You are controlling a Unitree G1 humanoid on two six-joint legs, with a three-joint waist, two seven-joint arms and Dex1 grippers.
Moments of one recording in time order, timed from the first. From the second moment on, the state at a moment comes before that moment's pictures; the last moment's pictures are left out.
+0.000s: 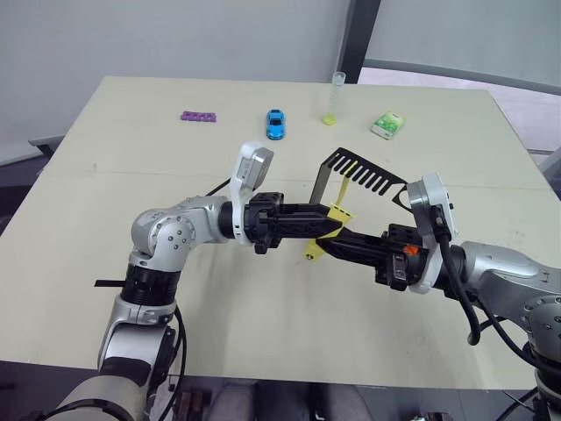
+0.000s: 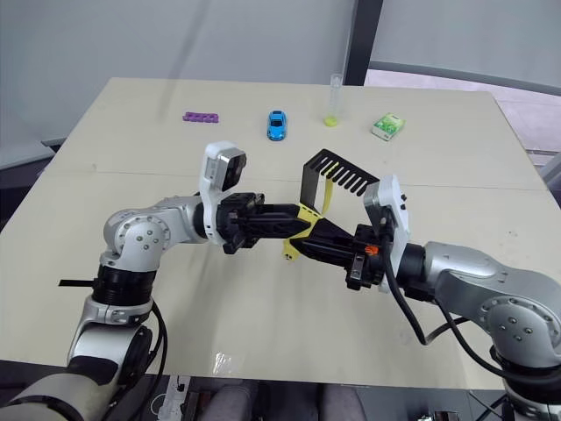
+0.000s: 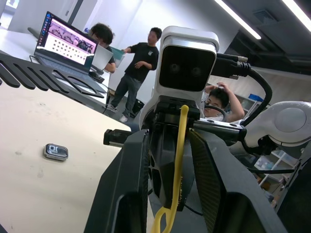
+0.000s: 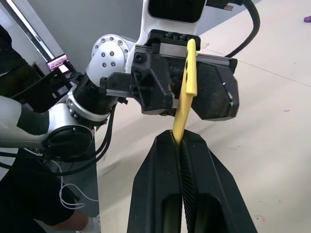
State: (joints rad) left arm -0.78 0.33 -0.03 -0.03 -0.90 1.01 -1.03; right arm -0.35 -0.80 -0.13 -0.64 1.34 0.90 0.46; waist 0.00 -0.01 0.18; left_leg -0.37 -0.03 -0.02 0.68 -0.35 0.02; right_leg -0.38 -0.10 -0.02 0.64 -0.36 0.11
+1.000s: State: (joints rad) left arm -0.74 0.29 -0.01 -0.03 -0.96 1.04 -0.98; right arm -0.35 -0.81 -0.13 -0.63 1.38 0.90 0.43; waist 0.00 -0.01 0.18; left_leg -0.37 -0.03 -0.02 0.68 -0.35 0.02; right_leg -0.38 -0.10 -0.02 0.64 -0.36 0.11
